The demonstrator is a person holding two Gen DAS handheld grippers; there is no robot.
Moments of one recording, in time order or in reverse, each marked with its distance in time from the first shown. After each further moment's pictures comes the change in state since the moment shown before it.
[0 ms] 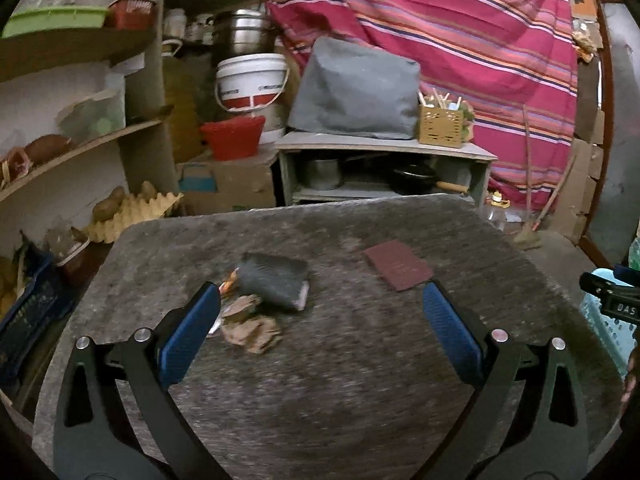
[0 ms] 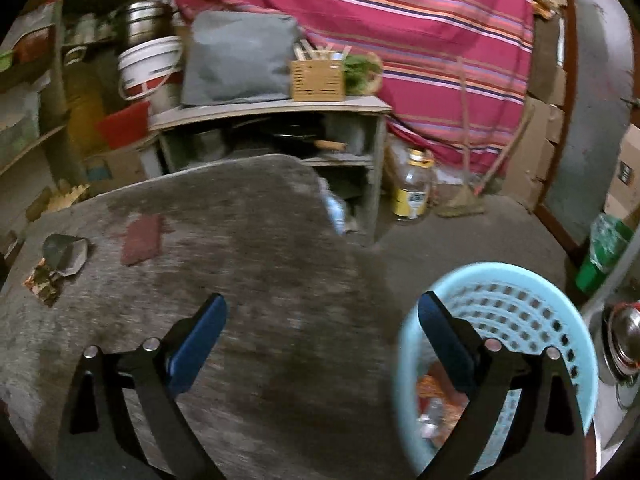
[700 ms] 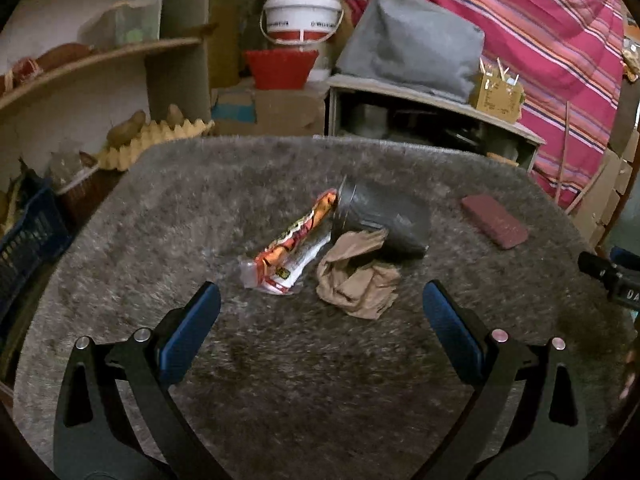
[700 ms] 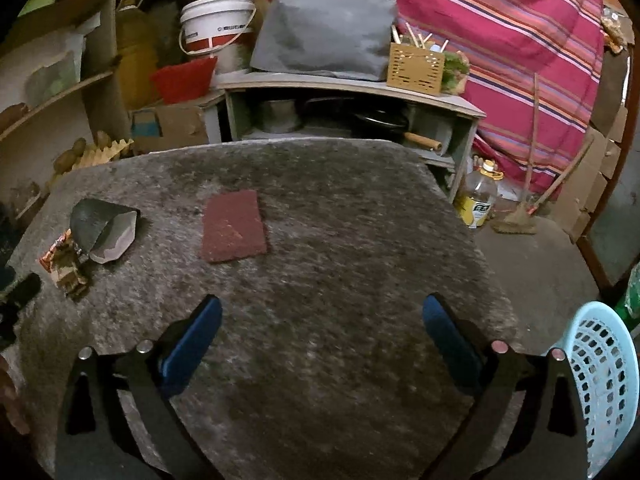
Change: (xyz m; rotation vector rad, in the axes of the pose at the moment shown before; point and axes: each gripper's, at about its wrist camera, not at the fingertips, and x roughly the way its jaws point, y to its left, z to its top) left arm 0.072 0.092 -0.043 -0.129 0.181 0.025; right arm 0.054 0.119 0.010 -0.137 0.069 0.113
